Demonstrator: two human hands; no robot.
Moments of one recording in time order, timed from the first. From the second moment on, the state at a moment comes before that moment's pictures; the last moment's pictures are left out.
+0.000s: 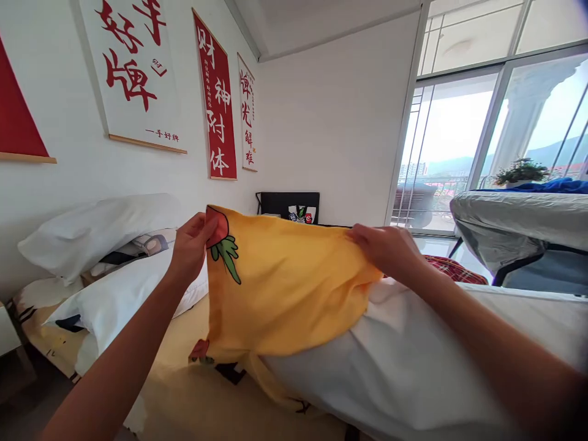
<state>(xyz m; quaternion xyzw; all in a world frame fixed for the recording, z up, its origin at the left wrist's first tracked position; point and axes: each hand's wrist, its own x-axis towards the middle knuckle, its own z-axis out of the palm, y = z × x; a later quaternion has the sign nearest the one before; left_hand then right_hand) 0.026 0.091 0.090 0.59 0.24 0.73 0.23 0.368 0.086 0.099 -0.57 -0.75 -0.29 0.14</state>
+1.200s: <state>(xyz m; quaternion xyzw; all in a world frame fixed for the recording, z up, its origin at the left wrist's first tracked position) -0.002 0.091 0.036 0.62 0.36 0.64 0.26 0.217 0.081 0.128 -0.40 -0.87 -0.14 0.23</state>
